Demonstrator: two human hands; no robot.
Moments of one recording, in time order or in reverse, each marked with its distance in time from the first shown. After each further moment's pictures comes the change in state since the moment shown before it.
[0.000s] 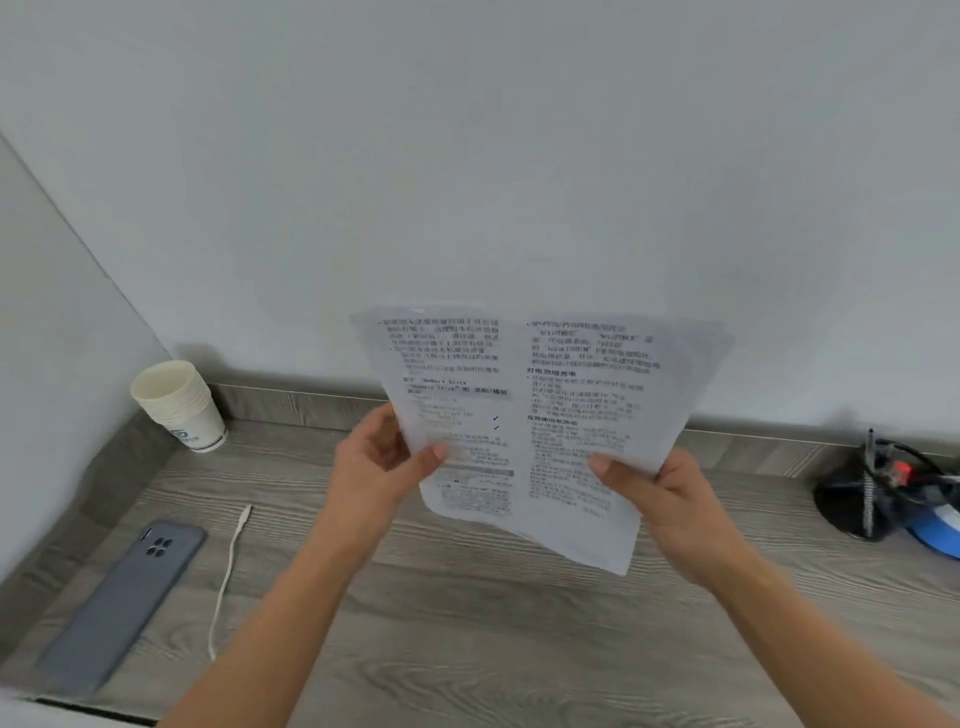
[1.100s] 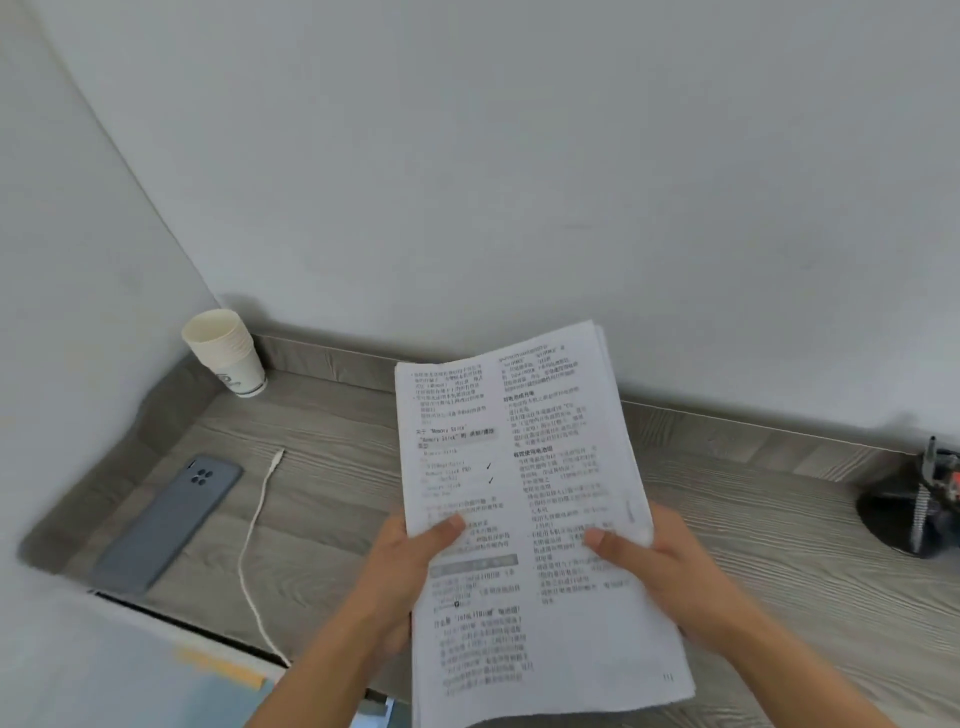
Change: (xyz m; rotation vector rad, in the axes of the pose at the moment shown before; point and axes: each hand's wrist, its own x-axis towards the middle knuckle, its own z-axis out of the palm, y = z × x) left_hand -0.080 -0.039 0.021 -0.280 0.069 -0.573; right_hand -0.034 0.042 -0.010 -0.035 -0.197 0.361
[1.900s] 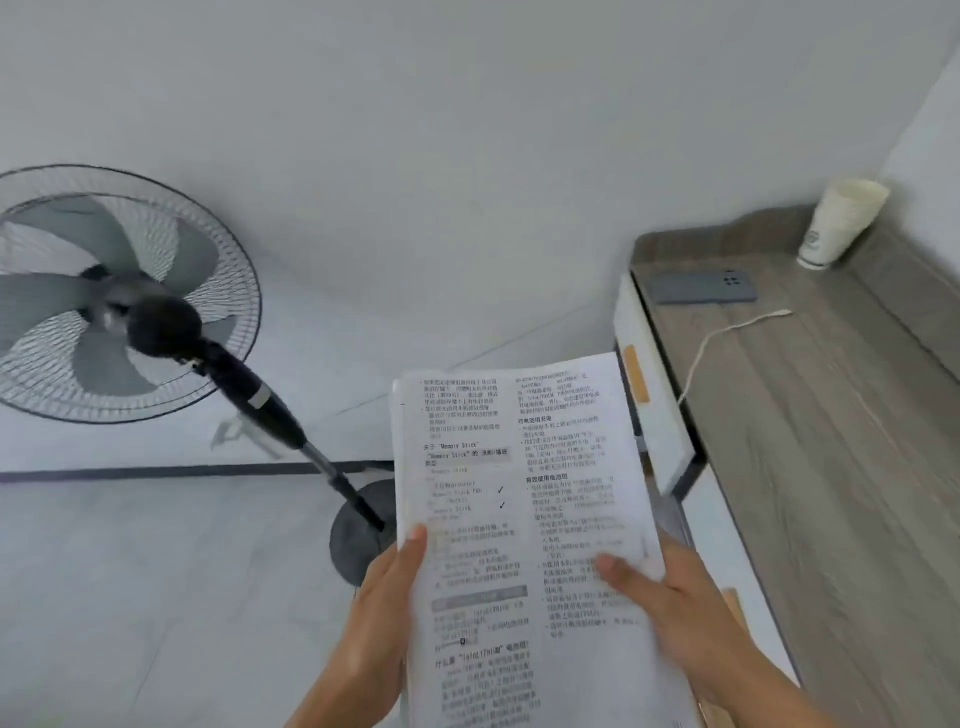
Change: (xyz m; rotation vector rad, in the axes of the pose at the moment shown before) left_hand -0.339 -0.233 0.081 -0.660 1.216 0.261; right_hand -0.120 0.087 0.123 -0.298 -1.062 0.230
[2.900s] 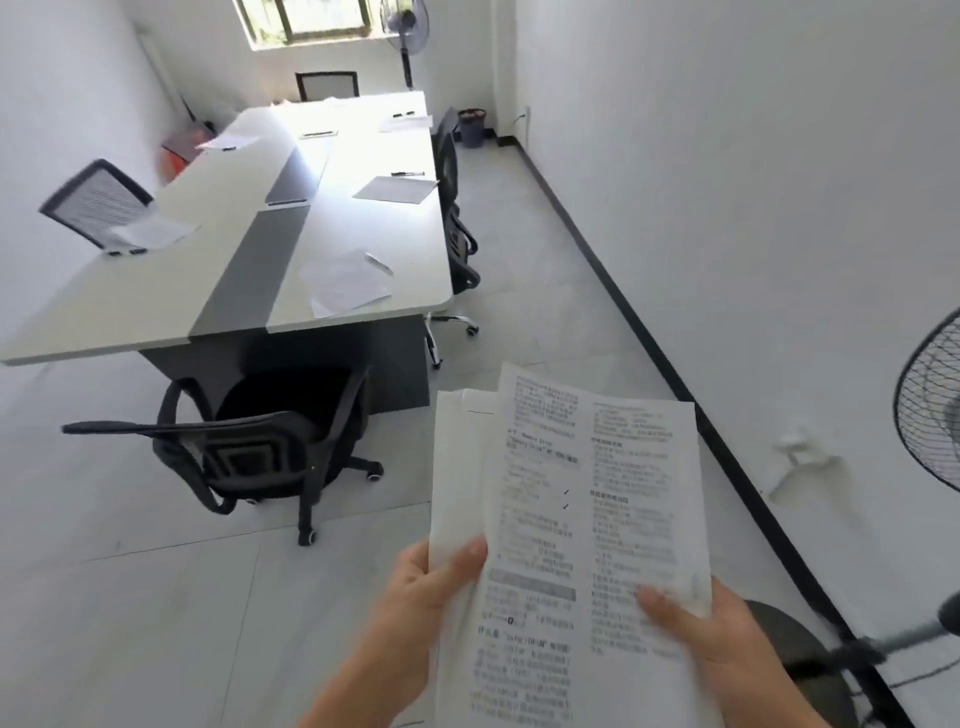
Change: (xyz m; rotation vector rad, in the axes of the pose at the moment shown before) left_hand -0.239 -0.117 -0.481 -0.842 0.942 0.266; right_hand 0.004 0.164 0.591 -0.514 -1.004 0.365
